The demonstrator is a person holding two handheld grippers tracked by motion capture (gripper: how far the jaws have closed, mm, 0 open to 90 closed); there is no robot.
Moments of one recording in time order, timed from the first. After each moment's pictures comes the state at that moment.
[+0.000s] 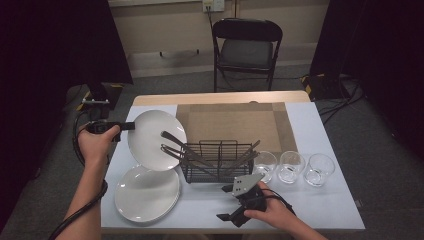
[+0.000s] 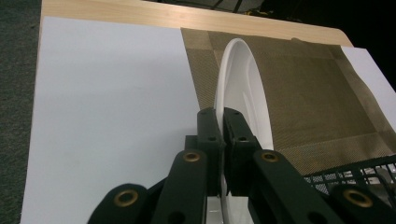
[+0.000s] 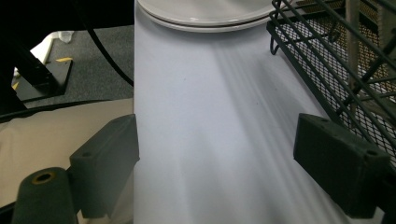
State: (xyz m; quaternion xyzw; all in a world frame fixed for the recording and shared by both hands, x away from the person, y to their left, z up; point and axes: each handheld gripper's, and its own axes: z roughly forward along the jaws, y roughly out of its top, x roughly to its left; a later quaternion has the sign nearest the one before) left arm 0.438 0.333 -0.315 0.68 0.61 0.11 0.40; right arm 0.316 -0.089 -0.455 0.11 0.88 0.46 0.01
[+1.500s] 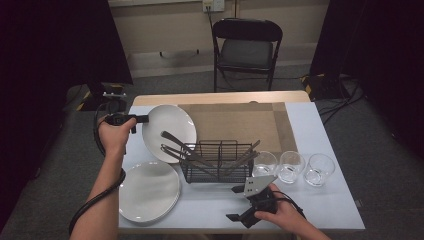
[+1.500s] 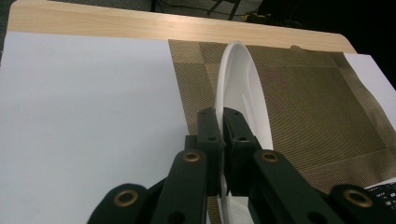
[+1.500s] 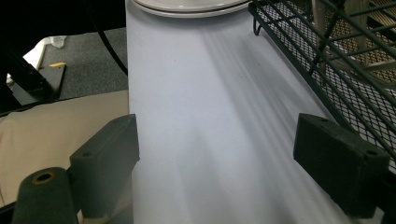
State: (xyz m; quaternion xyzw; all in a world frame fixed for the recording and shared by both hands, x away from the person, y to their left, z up) left arm 0.475 0.303 -0.330 0.68 0.60 0.11 0.40; right arm 0.312 -0.116 -0.459 0.13 0.88 0.46 0.02
